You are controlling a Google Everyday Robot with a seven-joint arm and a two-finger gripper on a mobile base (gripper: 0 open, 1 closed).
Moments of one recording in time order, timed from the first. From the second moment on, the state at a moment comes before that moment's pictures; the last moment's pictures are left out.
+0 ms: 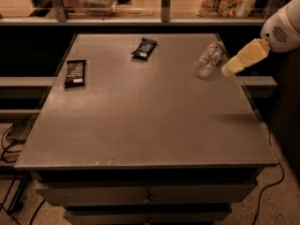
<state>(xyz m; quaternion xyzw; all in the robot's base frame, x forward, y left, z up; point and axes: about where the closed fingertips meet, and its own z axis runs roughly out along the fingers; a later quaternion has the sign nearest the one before) 0.592 -0.248 0.950 -0.33 0.90 0.03 0.29</state>
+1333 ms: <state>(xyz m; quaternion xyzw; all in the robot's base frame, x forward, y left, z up) 0.674 -0.182 0.955 -0.24 0.91 0.12 0.33</state>
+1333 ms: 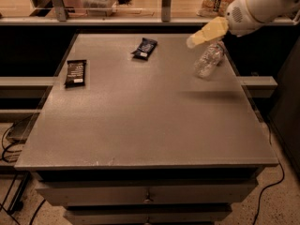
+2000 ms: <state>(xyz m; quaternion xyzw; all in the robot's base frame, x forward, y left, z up) 0.719 -0.154 0.914 -0.17 0.94 0.10 0.29</state>
